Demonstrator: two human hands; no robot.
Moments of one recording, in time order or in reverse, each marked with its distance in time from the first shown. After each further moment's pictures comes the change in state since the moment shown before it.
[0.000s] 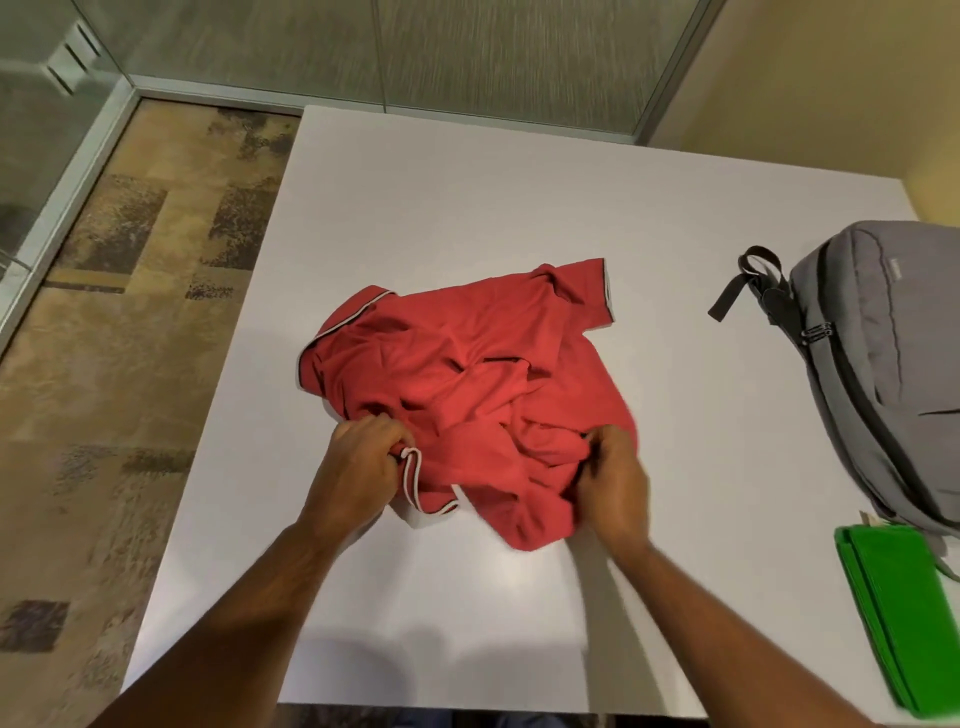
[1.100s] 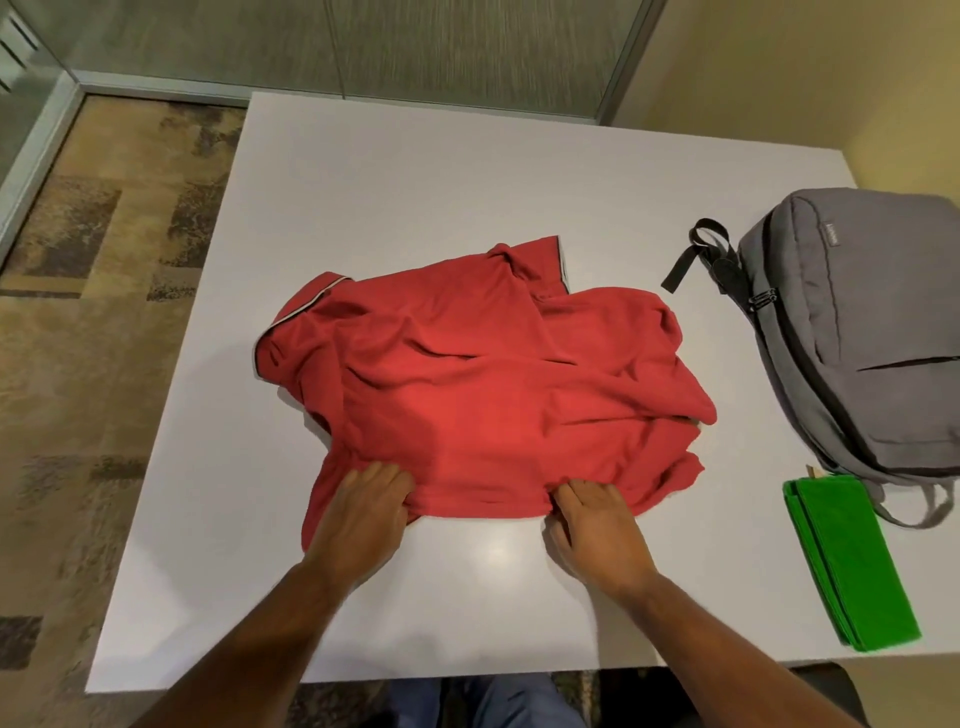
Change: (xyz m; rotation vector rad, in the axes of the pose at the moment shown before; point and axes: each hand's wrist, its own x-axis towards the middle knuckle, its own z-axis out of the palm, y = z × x) left_hand -0.065 0.029 0.049 0.370 -0.114 0.216; right_hand -0.054 0.081 -0.030 -0.443 -0.156 -0.584
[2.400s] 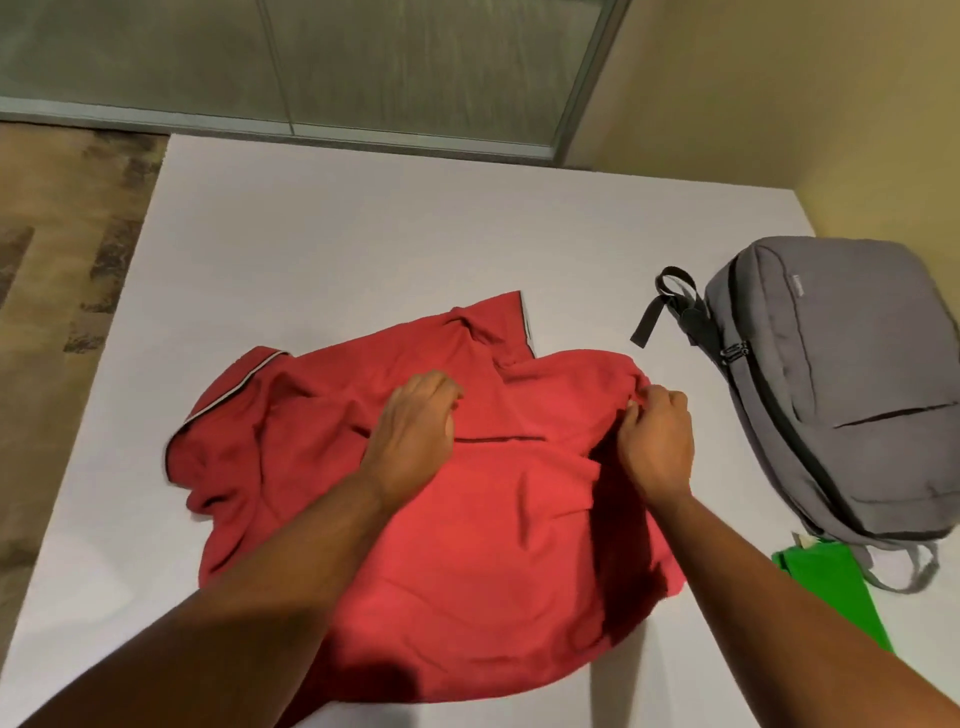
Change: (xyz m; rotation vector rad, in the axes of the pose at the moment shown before) left_hand 0.233 0.006 0.032 -0.256 0.048 0.020; right_hand 0.173 0.115 -0.059 0.121 0.221 0.790
